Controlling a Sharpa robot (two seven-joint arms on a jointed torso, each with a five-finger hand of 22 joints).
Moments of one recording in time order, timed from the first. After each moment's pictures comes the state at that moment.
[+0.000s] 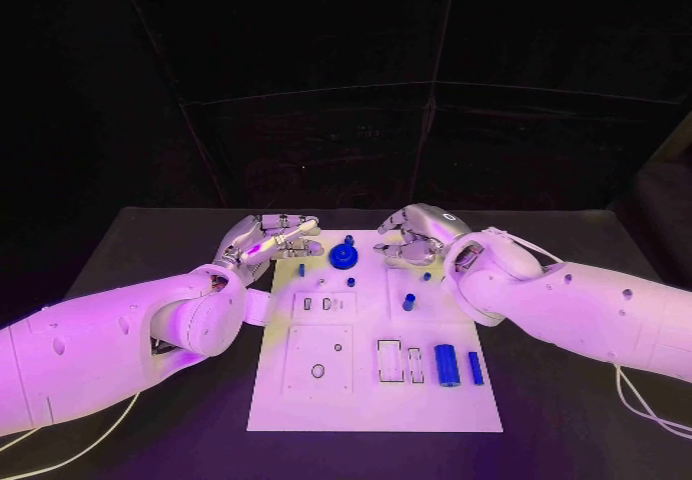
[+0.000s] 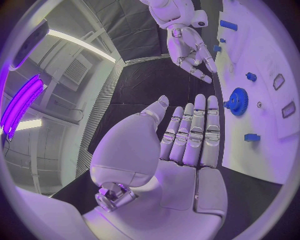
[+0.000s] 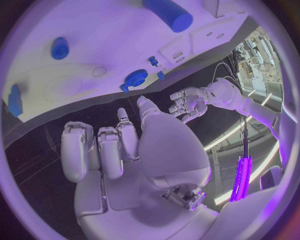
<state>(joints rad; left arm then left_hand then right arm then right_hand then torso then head) 1.19 -0.87 -0.08 1.57 -0.01 -0.36 0.47 1.30 0.03 0.19 0.00 0.06 0.93 0.22 0.10 0.07 1.01 0.17 0.10 0.07 1.09 0.12 0.18 0.23 0.17 0.99 0.24 0.15 0.07 1.22 -0.69 -0.02 1.45 -1.44 -0.48 -0.20 1.34 0.01 0.04 0.17 0.30 0.88 0.17 0.12 0.08 1.40 0.08 1.39 1.31 1.47 0.00 1.56 1.31 0.05 1.47 0.11 1.49 1.31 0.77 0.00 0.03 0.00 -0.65</state>
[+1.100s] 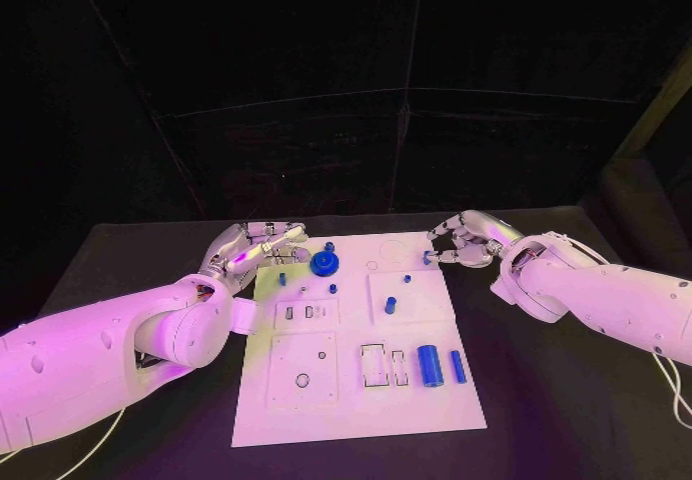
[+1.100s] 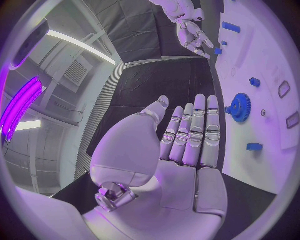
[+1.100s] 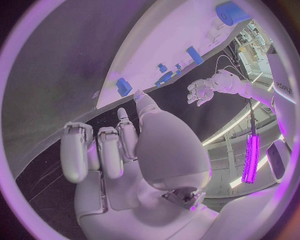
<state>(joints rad) 1.19 -0.86 -0.08 1.56 -0.01 -0.35 0.47 1.30 0.03 0.19 0.00 0.06 0.93 0.22 0.10 0.07 1.01 0.17 0.10 0.07 1.09 0.12 0.18 0.23 0.17 0.99 0.23 0.15 0.07 1.19 -0.86 -0.02 1.30 -1.19 -0.42 0.09 1.40 -0.03 0.02 0.12 0.28 0.88 0.17 0.11 0.07 1.39 0.08 1.37 1.31 1.47 0.00 1.56 1.31 0.05 1.47 0.11 1.49 1.31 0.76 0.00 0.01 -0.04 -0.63</state>
